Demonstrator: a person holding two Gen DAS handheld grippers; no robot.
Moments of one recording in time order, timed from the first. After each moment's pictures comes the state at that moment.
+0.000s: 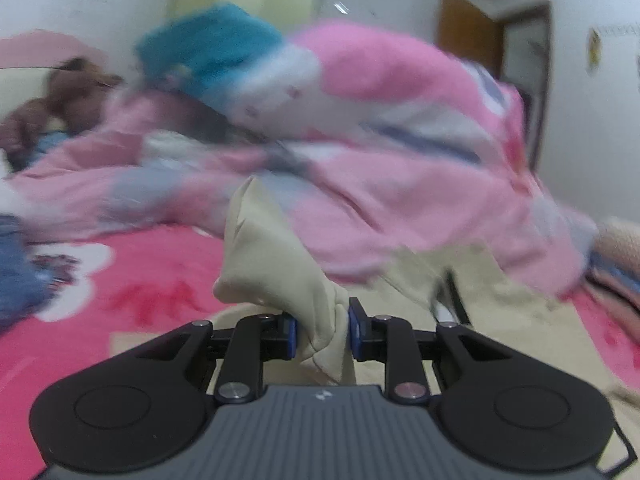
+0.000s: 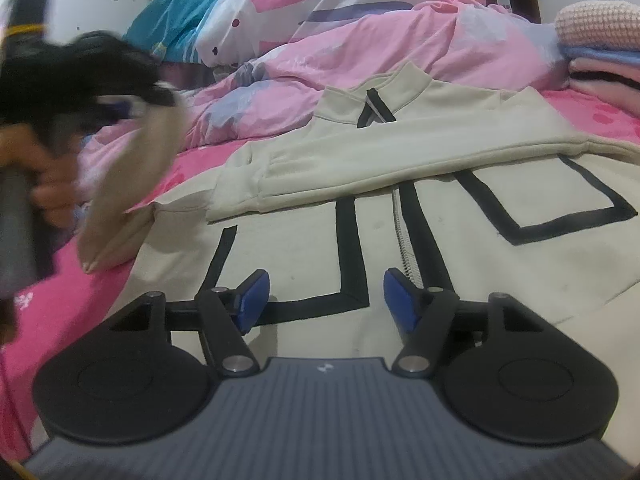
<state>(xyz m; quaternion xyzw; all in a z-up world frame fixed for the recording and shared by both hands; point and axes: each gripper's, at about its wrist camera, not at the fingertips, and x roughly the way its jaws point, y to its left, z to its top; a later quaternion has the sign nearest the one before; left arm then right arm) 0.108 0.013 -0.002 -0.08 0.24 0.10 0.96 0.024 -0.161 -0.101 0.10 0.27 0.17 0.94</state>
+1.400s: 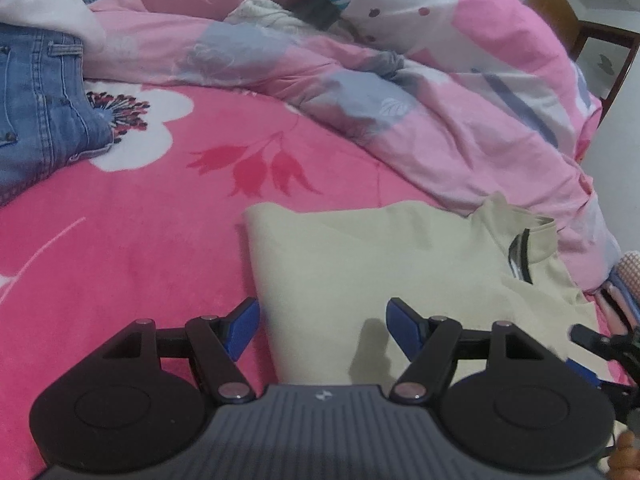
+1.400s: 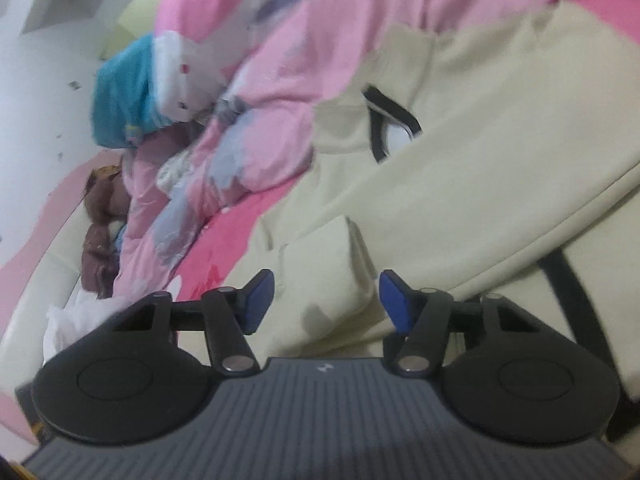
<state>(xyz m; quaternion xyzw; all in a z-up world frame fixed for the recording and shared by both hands) 0.057 0.165 -0.066 -0.24 0.32 0.13 0.91 0.189 -0.180 -0.082 0.32 0.37 0.21 0.85</state>
